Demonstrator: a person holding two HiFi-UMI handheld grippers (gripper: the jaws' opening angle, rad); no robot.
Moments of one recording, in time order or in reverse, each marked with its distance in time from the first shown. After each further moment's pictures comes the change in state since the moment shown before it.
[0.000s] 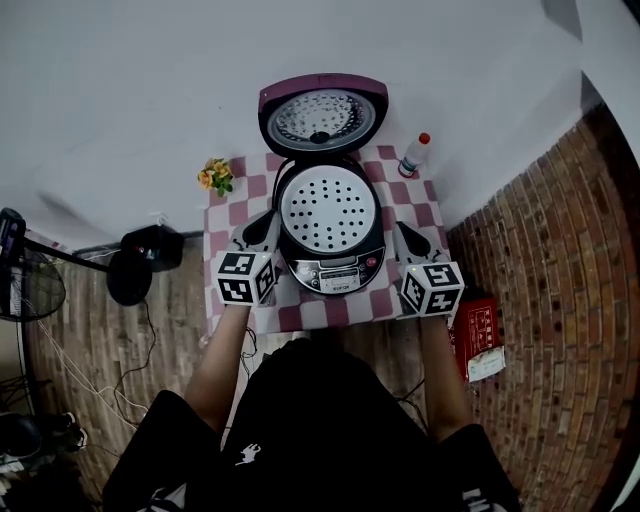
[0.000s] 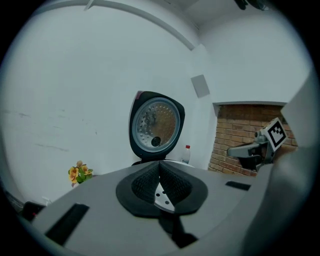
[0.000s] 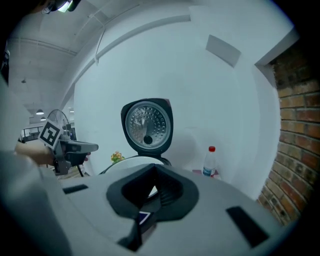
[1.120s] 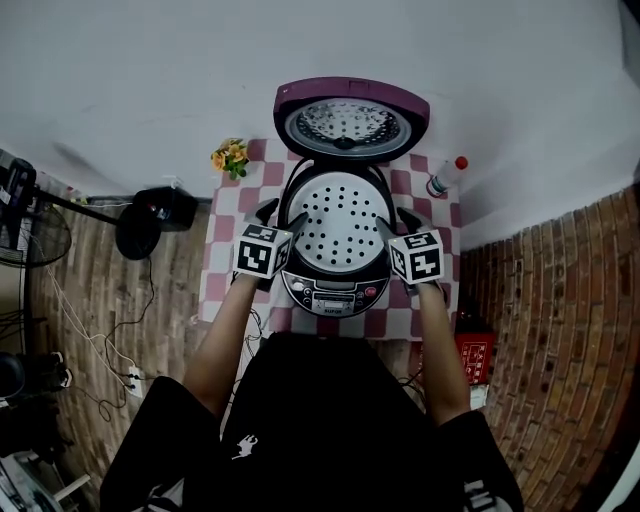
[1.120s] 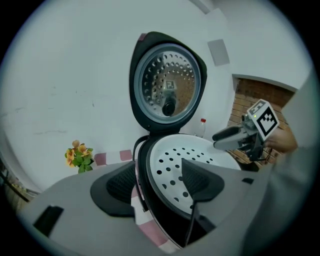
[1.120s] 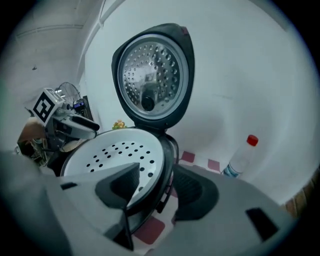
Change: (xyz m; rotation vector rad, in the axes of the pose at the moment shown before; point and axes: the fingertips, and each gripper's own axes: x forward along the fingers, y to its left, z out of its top) left arm 0.078 0.028 -0.057 -0.009 0.331 0.097; right arm 0.144 -0.025 -0.046 -0.193 0.356 0.199
